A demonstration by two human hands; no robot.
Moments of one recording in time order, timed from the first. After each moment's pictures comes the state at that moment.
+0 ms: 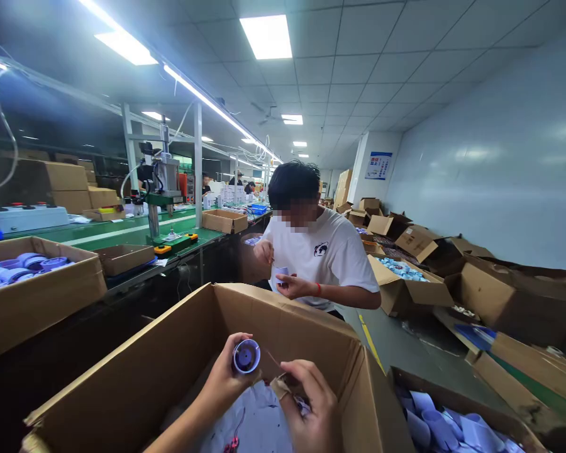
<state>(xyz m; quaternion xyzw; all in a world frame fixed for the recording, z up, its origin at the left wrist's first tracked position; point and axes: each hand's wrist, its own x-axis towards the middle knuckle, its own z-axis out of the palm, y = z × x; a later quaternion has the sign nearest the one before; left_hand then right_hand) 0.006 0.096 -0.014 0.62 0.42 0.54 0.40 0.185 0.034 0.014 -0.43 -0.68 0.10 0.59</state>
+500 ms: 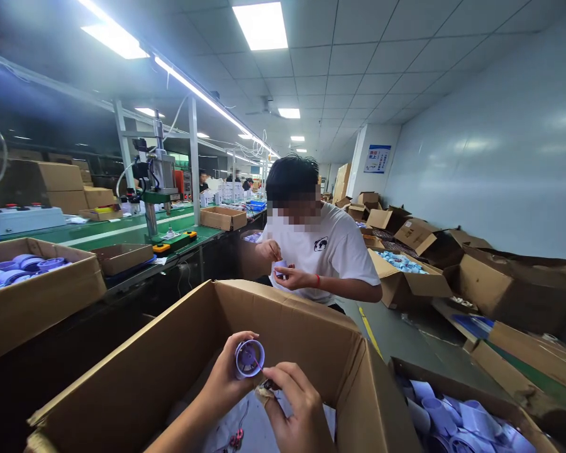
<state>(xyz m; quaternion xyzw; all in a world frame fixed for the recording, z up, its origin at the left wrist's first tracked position) 0.001 0.084 0.000 0.66 0.38 0.54 0.35 0.163 0.031 0.008 -0.39 -0.74 0.05 0.54</state>
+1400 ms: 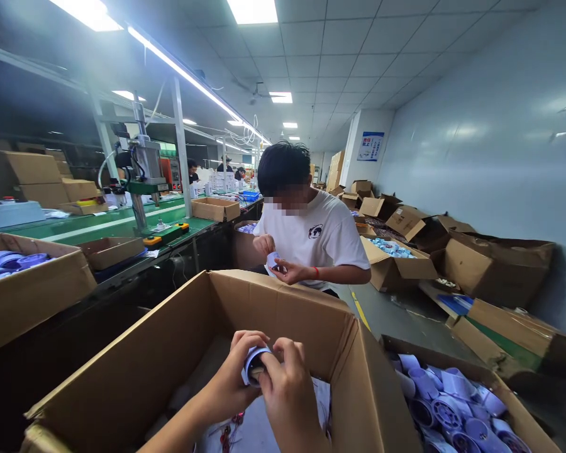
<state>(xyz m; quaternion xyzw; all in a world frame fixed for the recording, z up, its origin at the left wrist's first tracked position) 0.005 0.069 0.004 0.81 0.28 0.44 0.26 0.150 0.031 -0.002 -0.51 -0.74 -0.12 0.42</state>
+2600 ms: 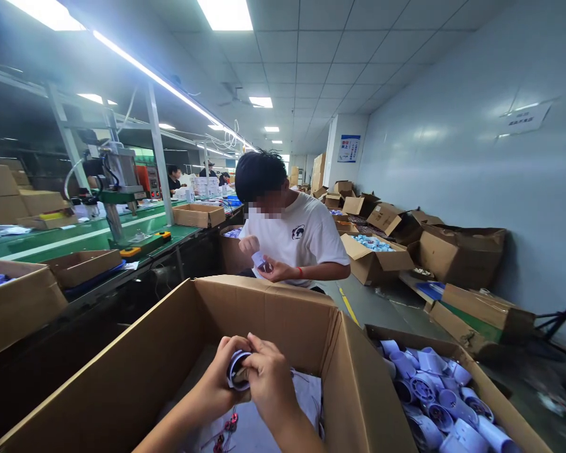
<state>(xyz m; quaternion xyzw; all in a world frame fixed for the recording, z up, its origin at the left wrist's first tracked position) -0.001 0.068 0.005 0.76 0.34 0.40 0.37 0.134 0.045 0.002 -0.52 -0.72 0.08 0.45</state>
